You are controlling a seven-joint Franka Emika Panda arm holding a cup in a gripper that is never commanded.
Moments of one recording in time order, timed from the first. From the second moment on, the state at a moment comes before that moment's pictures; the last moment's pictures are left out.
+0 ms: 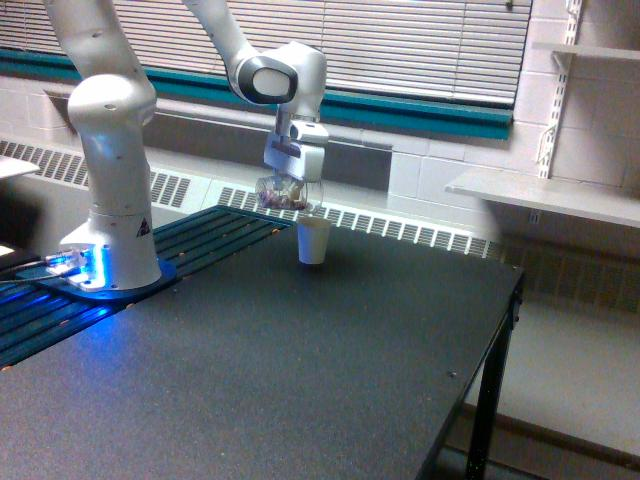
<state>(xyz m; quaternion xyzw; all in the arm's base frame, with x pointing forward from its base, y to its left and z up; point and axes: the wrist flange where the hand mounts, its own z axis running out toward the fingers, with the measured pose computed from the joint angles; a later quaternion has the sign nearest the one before) 0.232 0.254 0.271 0.99 0.09 -0.03 0.05</state>
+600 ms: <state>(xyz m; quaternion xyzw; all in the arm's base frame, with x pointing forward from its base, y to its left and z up) 0.224 0.254 0.264 0.99 0.12 -0.06 0.07</state>
